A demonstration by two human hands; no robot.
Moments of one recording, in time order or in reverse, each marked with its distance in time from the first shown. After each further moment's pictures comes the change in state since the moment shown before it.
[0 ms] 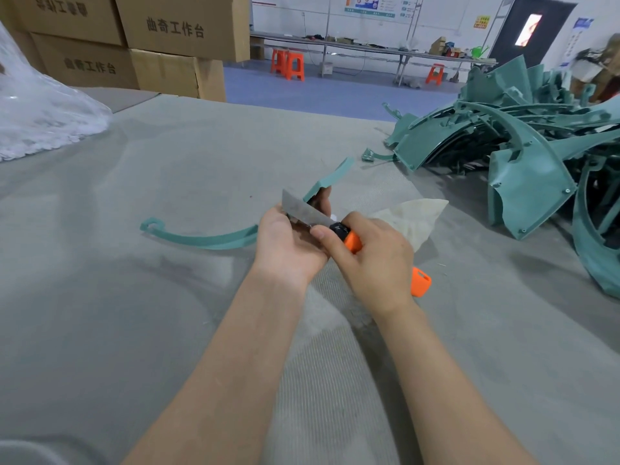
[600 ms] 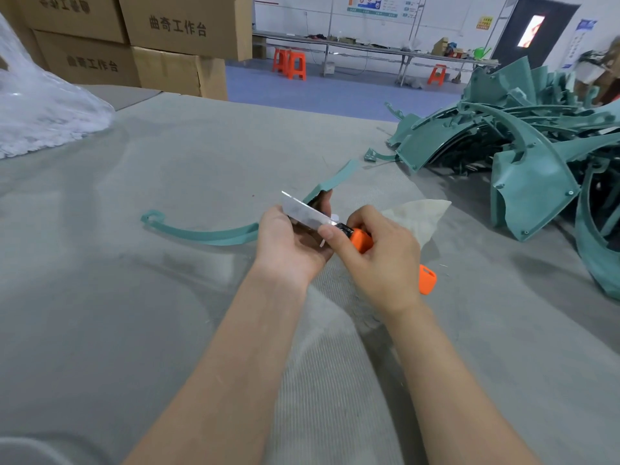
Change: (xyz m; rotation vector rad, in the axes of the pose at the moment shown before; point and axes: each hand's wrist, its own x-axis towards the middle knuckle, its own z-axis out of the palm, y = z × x) left_hand 0.002 0.002 -0.002 0.064 0.048 0.038; right_hand 0.001 0.000 -0.005 0.139 0.001 0.074
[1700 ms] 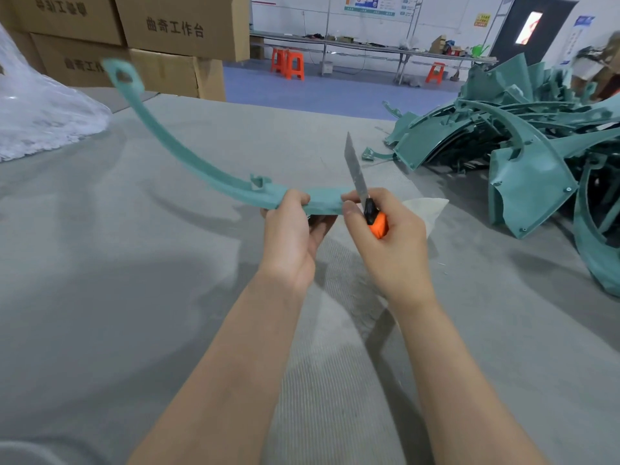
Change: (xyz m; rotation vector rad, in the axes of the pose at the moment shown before) left_hand 0.002 -0.007 0.003 0.229 -0.010 0.308; right_hand 0.007 -0.006 -0.011 0.414 0.034 0.093
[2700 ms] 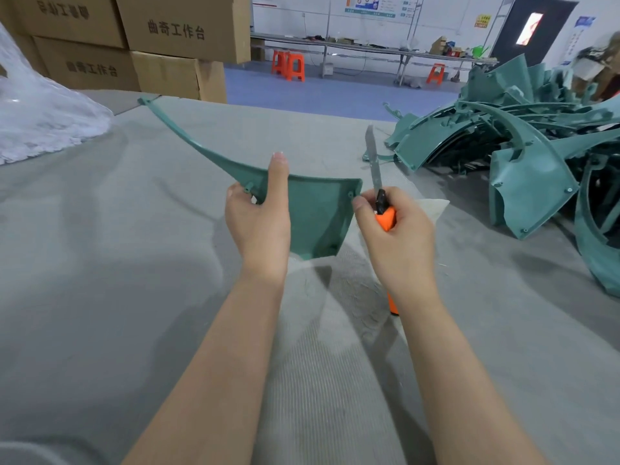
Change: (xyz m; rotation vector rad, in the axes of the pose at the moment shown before) left_hand 0.013 0.010 -0.019 0.449 0.199 0.476; right_hand 0.007 0.002 -0.003 -0.095 0.084 0.122
